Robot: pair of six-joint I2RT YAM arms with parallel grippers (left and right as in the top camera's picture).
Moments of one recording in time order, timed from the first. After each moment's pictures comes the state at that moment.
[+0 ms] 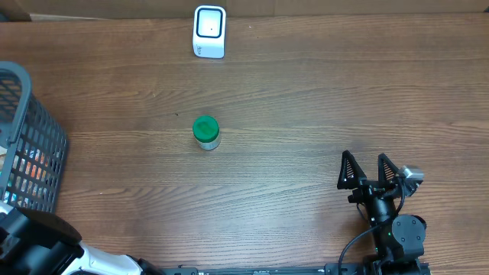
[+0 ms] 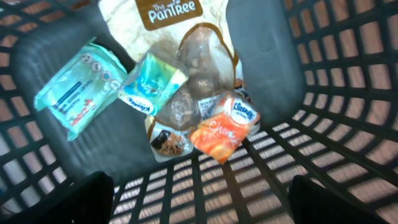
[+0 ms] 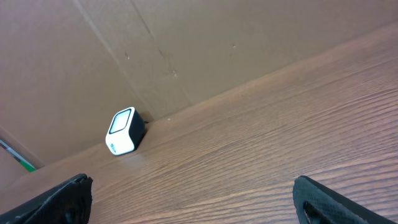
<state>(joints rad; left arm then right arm) 0.88 1.83 1.94 -1.40 -0.03 -0.28 0.11 0.01 0.04 -0.08 0.00 0.47</state>
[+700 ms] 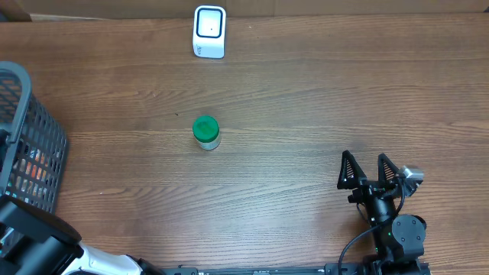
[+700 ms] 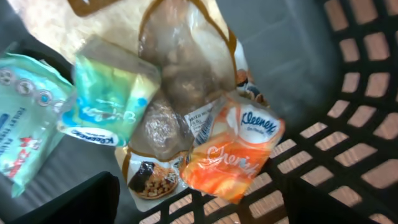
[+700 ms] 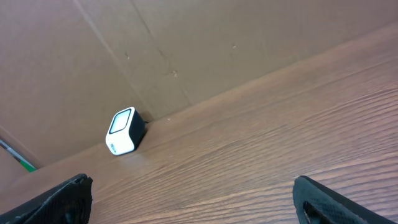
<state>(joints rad) 0.88 1.83 1.61 -1.10 0.03 -0.12 0.11 0.01 0.04 -0.08 0.00 0.47</state>
